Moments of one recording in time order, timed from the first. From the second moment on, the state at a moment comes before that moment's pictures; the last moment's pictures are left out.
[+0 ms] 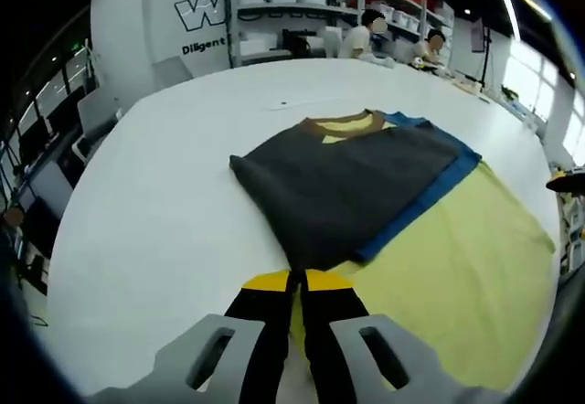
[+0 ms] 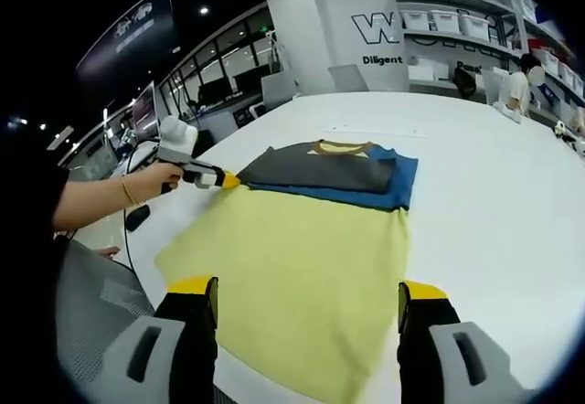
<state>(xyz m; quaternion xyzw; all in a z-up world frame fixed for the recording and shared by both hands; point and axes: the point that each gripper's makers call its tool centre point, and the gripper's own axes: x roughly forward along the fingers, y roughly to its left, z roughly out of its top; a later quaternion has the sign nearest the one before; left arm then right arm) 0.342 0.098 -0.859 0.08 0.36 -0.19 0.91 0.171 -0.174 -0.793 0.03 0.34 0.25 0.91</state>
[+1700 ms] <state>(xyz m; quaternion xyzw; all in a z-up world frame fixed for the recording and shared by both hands) 0.269 0.077 -0.808 0.05 0.32 -0.27 0.91 0.150 -0.156 -0.807 0.03 0.37 0.26 0.89</state>
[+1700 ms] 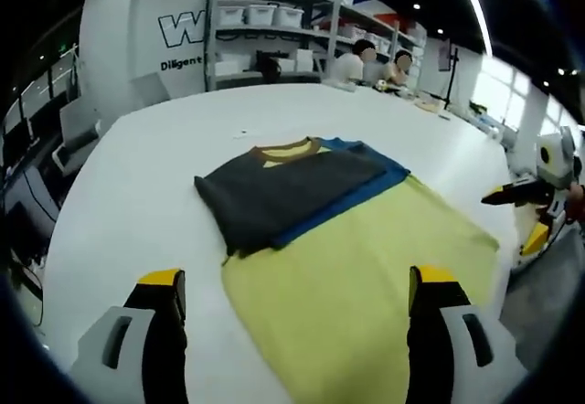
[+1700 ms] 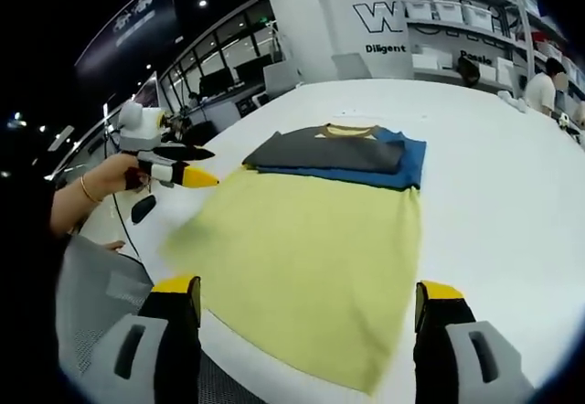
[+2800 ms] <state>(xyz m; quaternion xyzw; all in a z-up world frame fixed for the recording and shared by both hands) 0.168 0.128 -0.843 0.06 0.44 -0.25 0.86 0.116 -0.185 -0.852 0.00 0.49 0.19 0.85</state>
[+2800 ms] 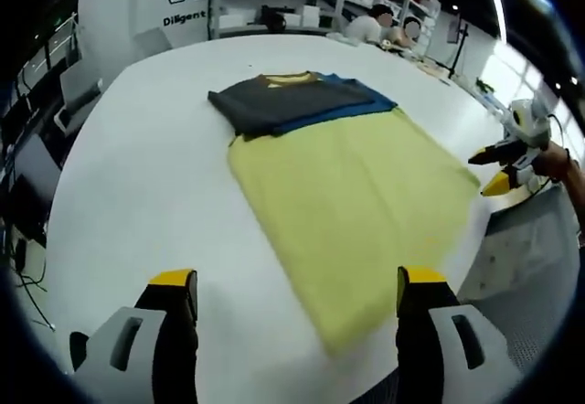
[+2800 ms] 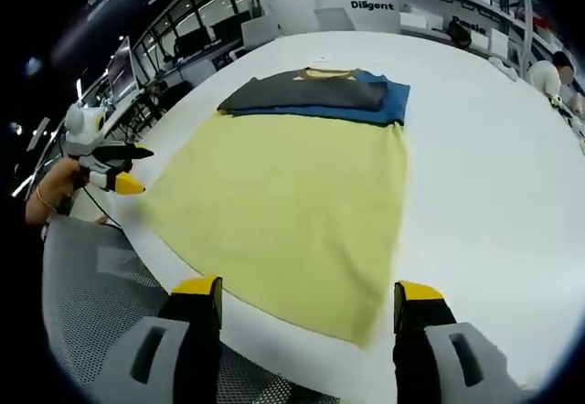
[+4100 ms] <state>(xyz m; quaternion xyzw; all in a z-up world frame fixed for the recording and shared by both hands) 0.122 0.124 -0.865 0.05 0.53 -0.22 0.82 0.107 -0.215 -0.866 0.00 0.52 0.13 0.84</state>
